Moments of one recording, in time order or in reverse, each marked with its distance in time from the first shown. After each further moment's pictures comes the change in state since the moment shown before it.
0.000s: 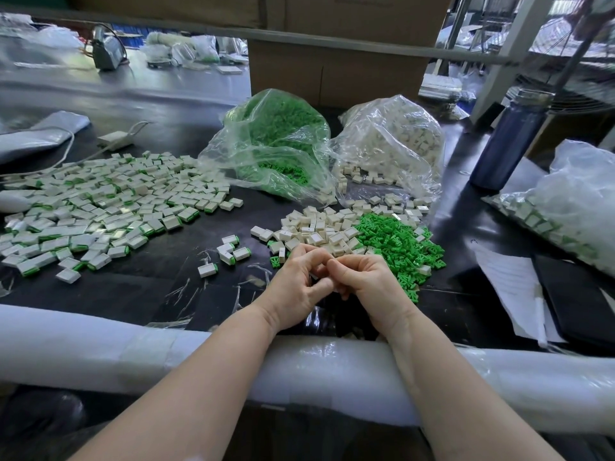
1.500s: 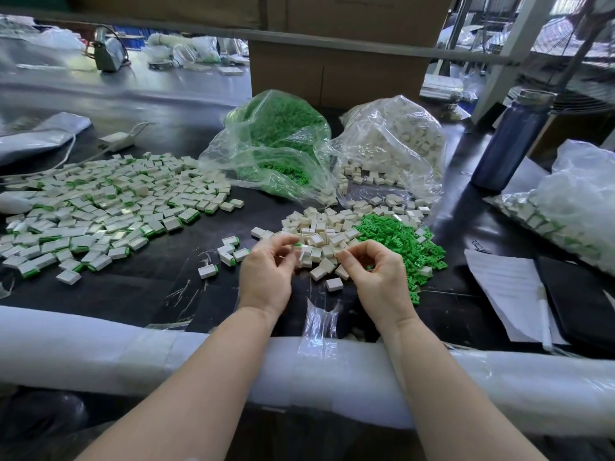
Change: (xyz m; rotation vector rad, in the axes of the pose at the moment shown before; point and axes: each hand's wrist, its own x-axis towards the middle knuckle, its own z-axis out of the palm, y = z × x) left_hand 0.006 -0.015 -0.008 -0.012 0.559 -0.161; right_hand 0.000 -0.001 0.001 -0.335 0.355 -0.255
